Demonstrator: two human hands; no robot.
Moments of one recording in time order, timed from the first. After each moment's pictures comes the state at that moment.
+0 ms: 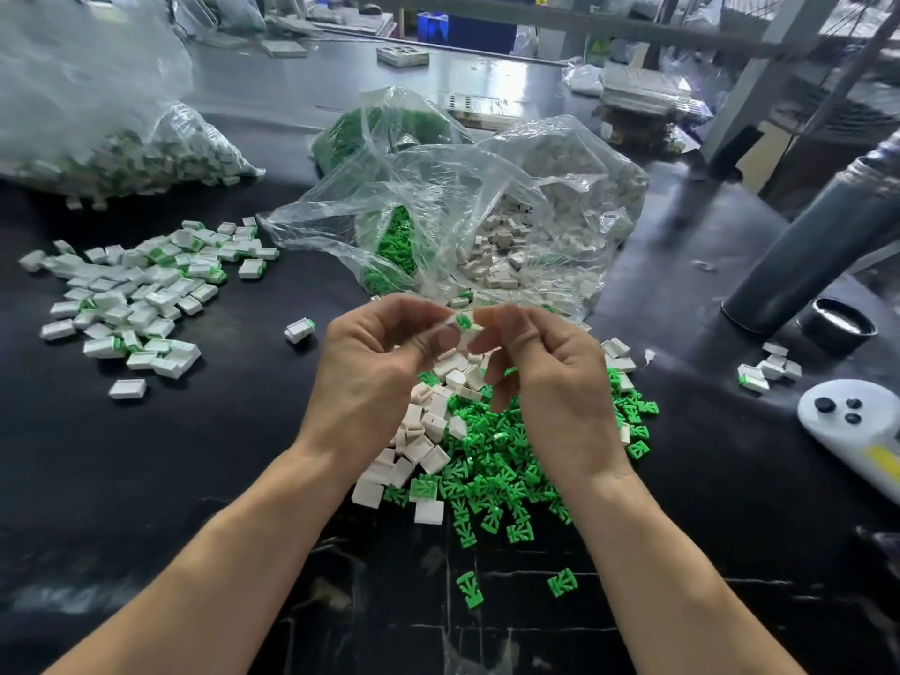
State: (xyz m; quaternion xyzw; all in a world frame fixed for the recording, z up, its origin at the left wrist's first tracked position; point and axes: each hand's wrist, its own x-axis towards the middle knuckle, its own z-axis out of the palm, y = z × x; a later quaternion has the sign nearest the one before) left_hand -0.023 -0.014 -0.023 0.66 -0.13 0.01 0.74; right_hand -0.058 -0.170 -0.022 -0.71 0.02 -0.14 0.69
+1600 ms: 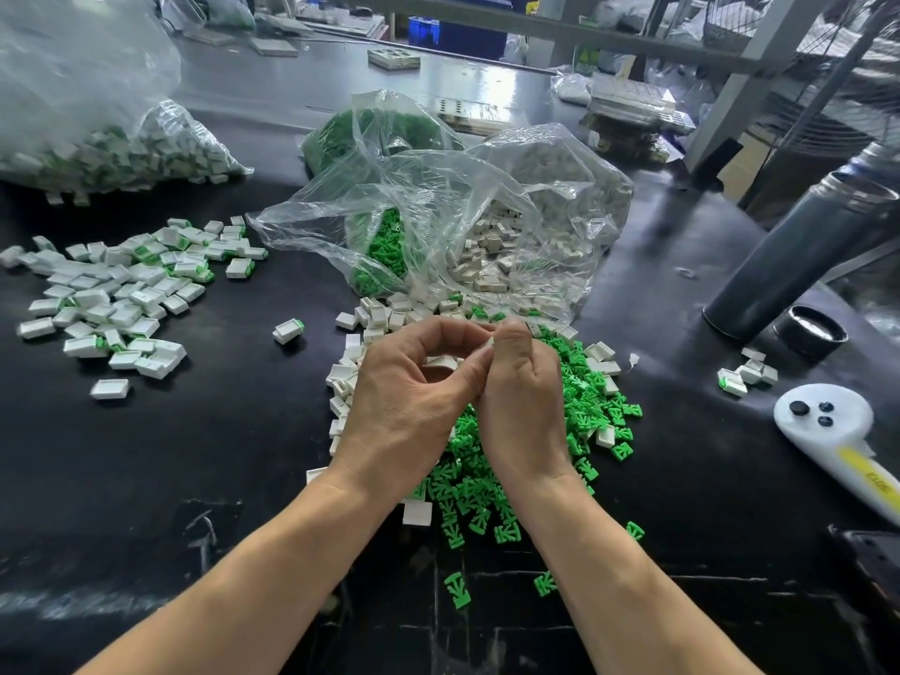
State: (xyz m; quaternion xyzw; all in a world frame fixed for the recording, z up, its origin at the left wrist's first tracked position) left_hand -0.044 -0.041 -0.027 0.67 -0.17 0.01 0.73; right_hand -0.051 -0.146 -0.033 -0.71 0.09 -0.19 0.67
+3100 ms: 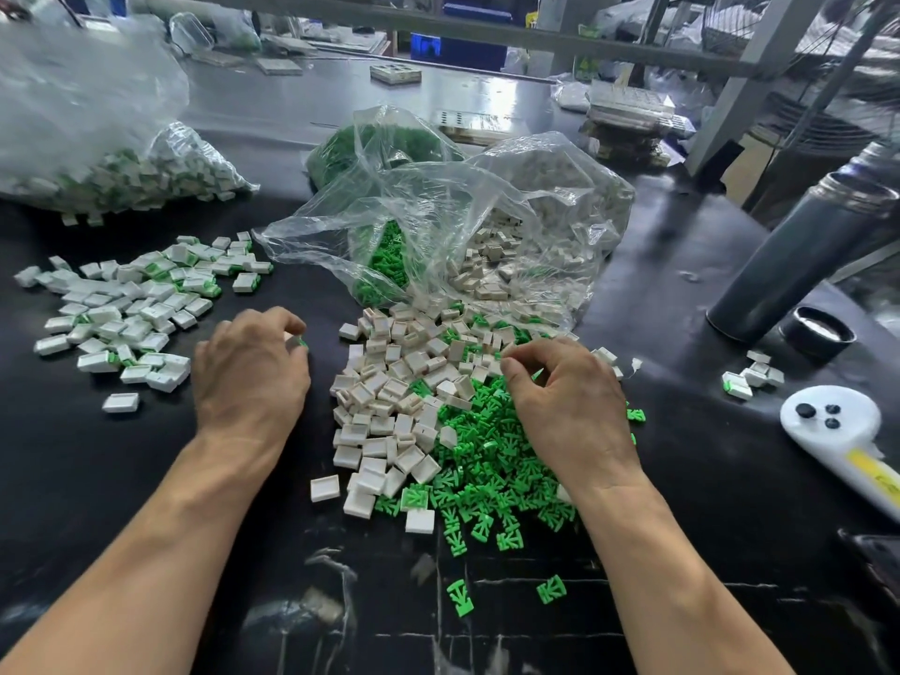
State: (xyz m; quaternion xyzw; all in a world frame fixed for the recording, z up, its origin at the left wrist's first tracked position) left_hand 0.021 0.052 -0.045 0.96 0.03 0.19 0.19; right_hand -0.058 -0.195 -0.028 -0.92 0.13 -0.19 0.32
